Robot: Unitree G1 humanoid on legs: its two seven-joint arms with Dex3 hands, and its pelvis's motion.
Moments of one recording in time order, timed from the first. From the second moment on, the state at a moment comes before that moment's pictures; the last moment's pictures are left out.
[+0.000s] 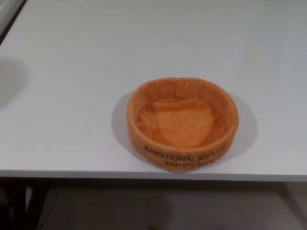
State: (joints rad) left_arm 0.43 0.32 0.21 0.23 -0.21 -0.18 -0.33; right_arm 0.50 -0.43 -0.20 0.17 0.09 -0.20 0.29
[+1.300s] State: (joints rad) left_arm 0.53 0.20 0.37 -0.07 -0.38 -0.36 -0.48; right_arm 0.52 -0.46 -0.25 0.08 0.20 -0.27 0.46
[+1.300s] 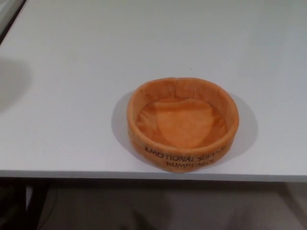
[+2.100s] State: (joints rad) left_arm 0.02 0.37 0.38 -0.37 -0.22 -0.35 -0.31; right_arm 0.52 -0.46 -0.24 0.08 0.20 -0.27 0.47
